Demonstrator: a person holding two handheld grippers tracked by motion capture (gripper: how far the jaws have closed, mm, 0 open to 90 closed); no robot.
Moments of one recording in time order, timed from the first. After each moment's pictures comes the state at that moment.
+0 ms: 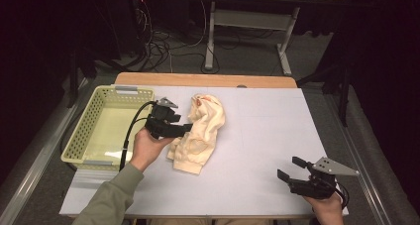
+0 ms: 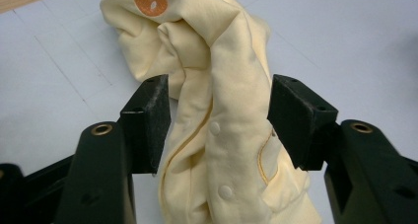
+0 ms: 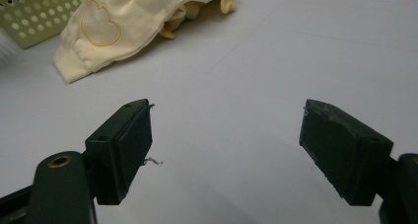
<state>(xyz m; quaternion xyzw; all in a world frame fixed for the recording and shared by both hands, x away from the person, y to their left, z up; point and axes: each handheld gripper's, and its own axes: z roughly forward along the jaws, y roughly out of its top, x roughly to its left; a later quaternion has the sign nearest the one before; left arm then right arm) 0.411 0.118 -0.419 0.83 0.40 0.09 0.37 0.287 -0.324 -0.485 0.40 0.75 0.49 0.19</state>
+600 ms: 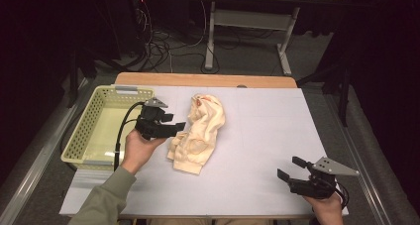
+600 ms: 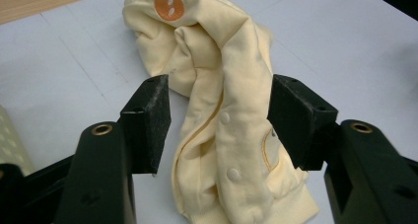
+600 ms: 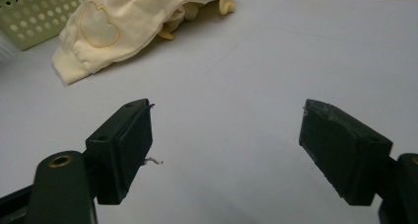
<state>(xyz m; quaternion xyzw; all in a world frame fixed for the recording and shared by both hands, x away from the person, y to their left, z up) 0.400 0.136 -0.416 0.82 0.41 0.09 0.39 0.288 -0.323 -0.485 0.40 0.75 0.49 0.19</state>
